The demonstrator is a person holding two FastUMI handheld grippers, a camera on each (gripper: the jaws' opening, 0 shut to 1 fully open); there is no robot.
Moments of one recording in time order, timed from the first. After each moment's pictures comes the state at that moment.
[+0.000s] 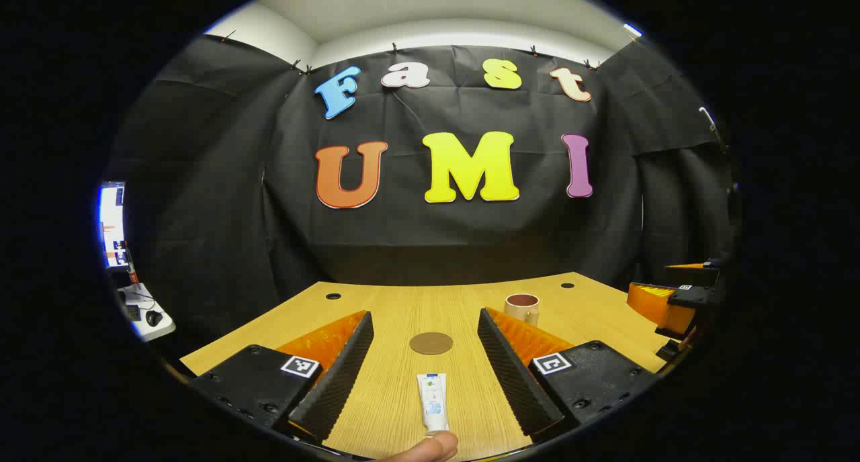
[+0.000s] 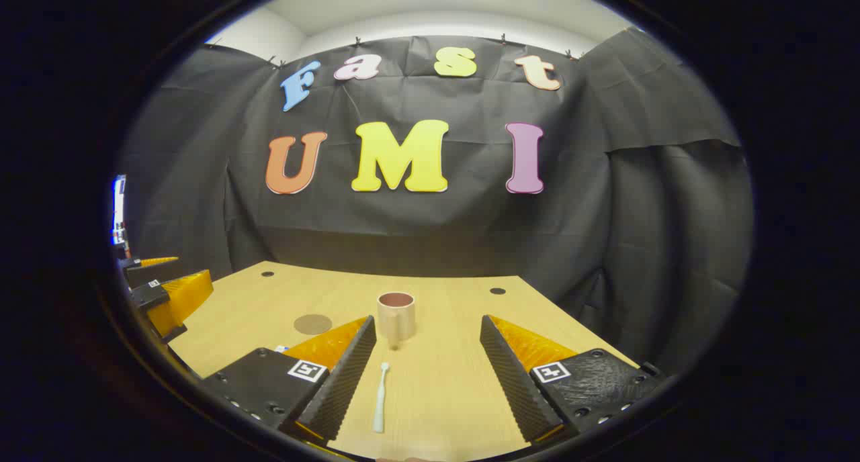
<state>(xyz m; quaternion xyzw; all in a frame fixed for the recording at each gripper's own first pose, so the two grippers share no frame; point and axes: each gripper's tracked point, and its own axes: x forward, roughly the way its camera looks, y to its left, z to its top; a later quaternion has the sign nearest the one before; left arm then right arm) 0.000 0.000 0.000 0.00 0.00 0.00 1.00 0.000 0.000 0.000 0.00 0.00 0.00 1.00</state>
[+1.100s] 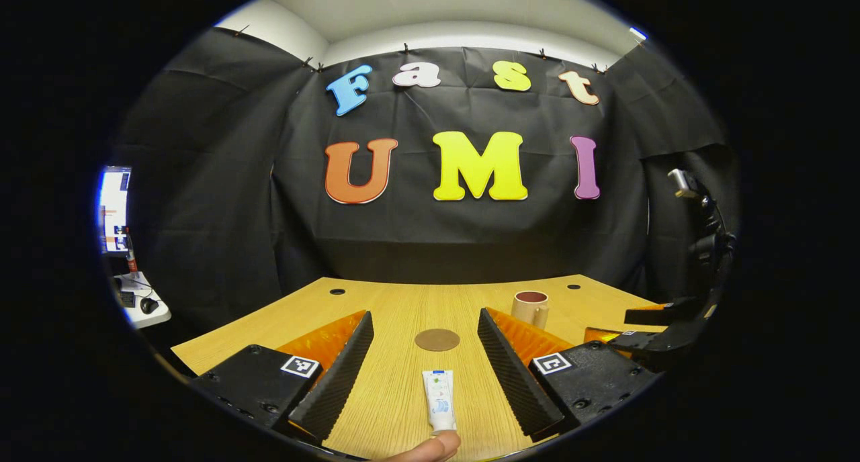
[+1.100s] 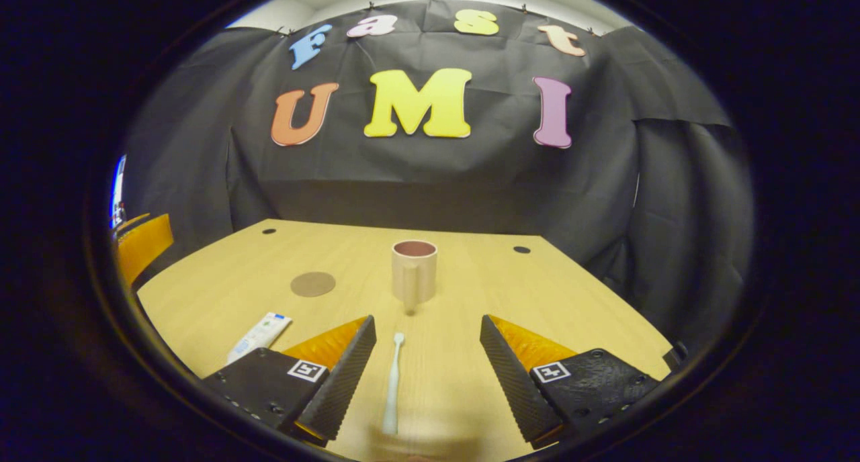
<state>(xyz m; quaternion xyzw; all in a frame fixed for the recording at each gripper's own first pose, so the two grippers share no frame) 0.005 0.009 -0.029 -0.02 -0.01 0.01 1.00 0.069 0.039 -0.098 -0.02 0.11 0.02 0.99</state>
